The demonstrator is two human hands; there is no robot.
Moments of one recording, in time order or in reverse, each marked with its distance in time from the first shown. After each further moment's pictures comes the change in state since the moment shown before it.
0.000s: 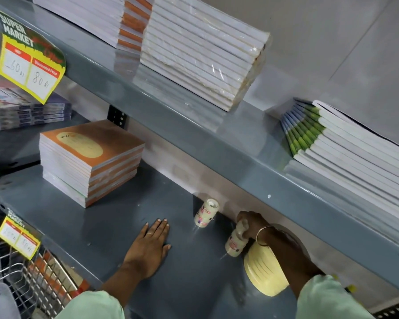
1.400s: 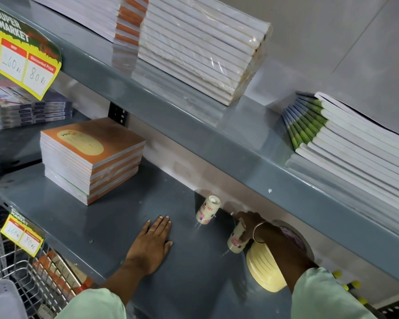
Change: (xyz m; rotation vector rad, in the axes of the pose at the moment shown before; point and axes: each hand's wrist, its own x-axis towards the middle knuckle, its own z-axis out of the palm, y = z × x) left_hand -0.005 -0.001 0.008 0.070 0.049 -0.065; right_hand 0.021 0.006 0.012 -0.063 -0.192 0.137
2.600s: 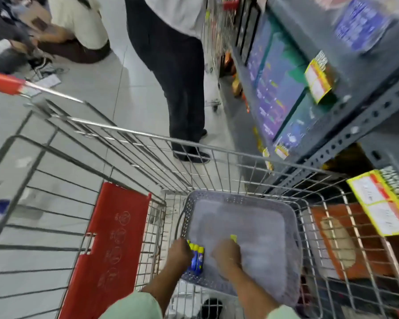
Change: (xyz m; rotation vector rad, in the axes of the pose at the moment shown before) left_hand -0.430 -0.291 0.031 -0.570 -0.169 -1.620; right_hand -0.044 -0.495 0.451 0.277 -0.484 -0.467
